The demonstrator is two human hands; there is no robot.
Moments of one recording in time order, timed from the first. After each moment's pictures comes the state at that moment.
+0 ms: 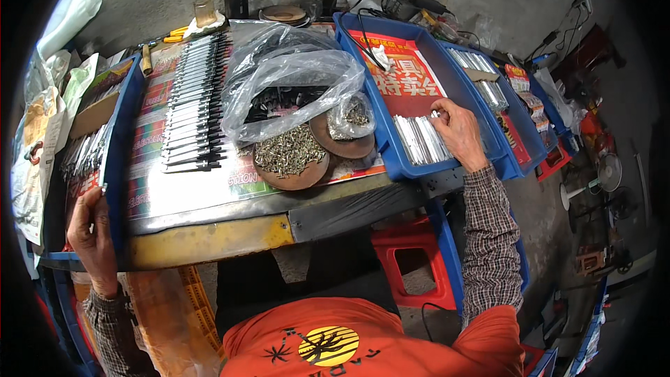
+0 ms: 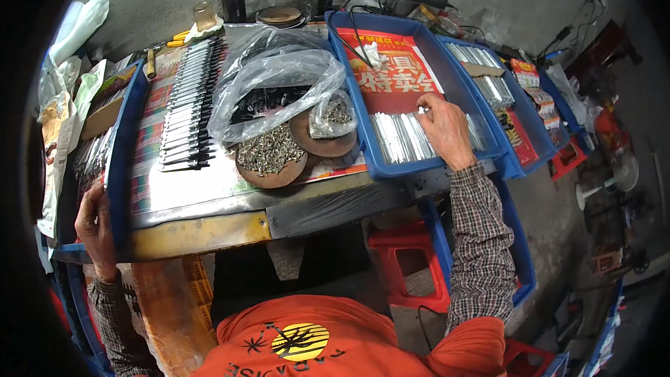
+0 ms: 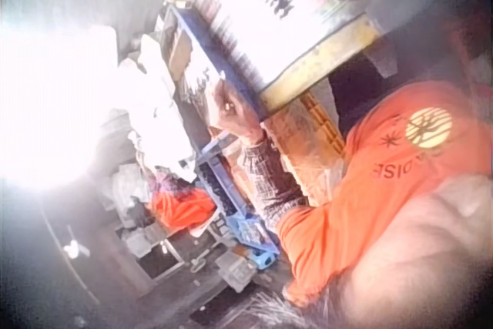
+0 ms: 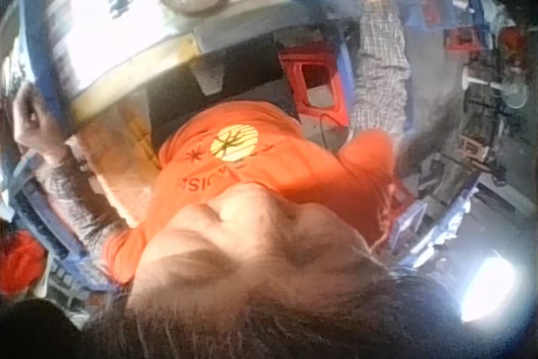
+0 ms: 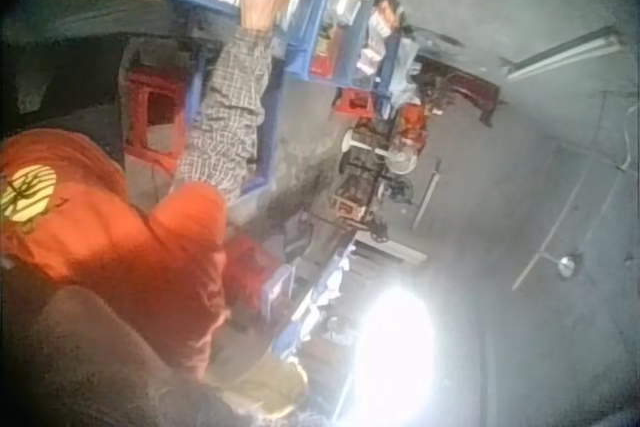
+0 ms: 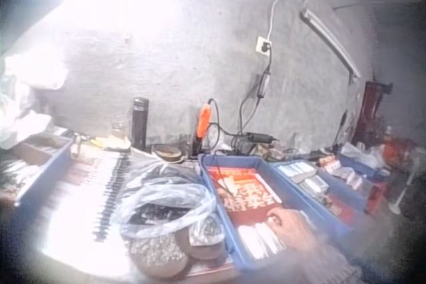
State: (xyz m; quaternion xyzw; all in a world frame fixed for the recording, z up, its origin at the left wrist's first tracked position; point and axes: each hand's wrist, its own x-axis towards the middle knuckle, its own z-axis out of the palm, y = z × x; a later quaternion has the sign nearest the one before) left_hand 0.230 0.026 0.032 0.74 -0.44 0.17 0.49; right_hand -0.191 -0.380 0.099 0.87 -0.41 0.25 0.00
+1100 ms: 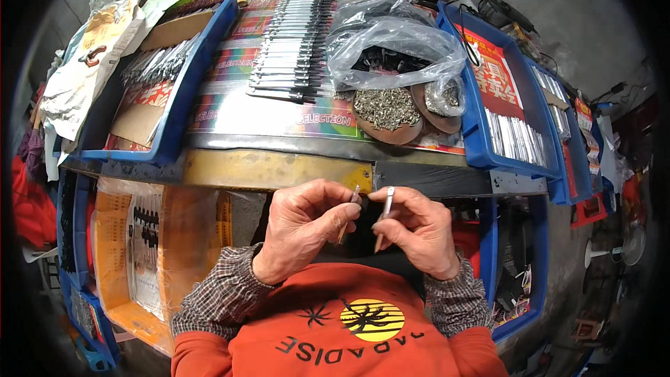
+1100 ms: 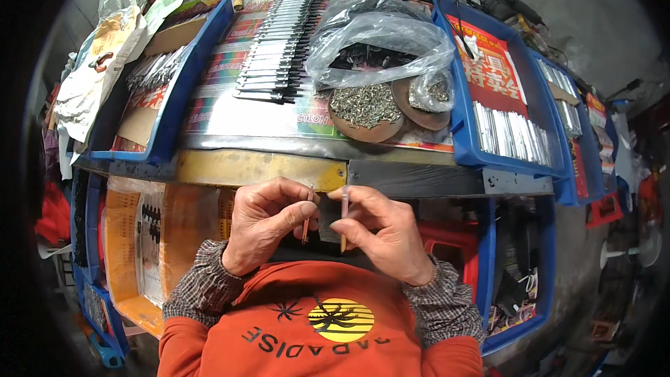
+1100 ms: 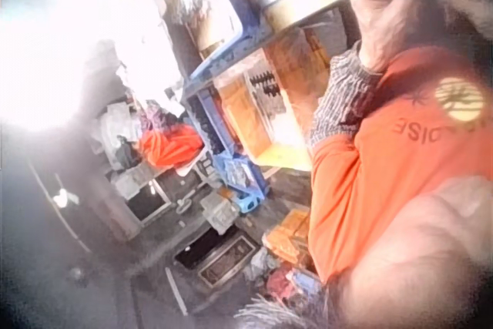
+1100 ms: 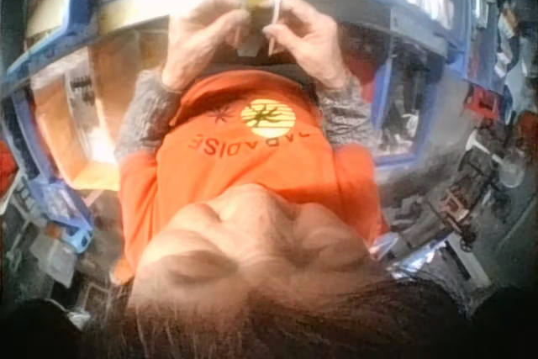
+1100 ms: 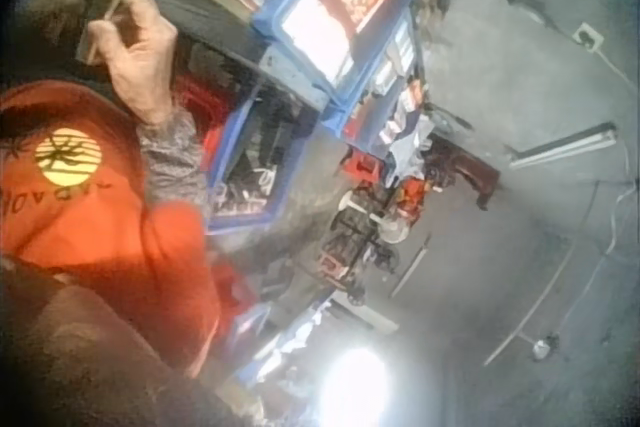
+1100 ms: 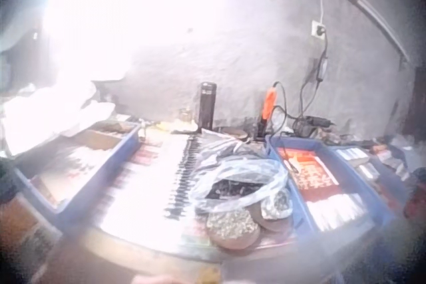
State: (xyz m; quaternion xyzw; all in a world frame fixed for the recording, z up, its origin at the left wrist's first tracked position) left_hand 0.045 -0.031 0.025 0.47 -0.33 -0.43 0.70; right_hand -0.114 -0.152 0.042 0.75 -0.17 0.22 -0.60
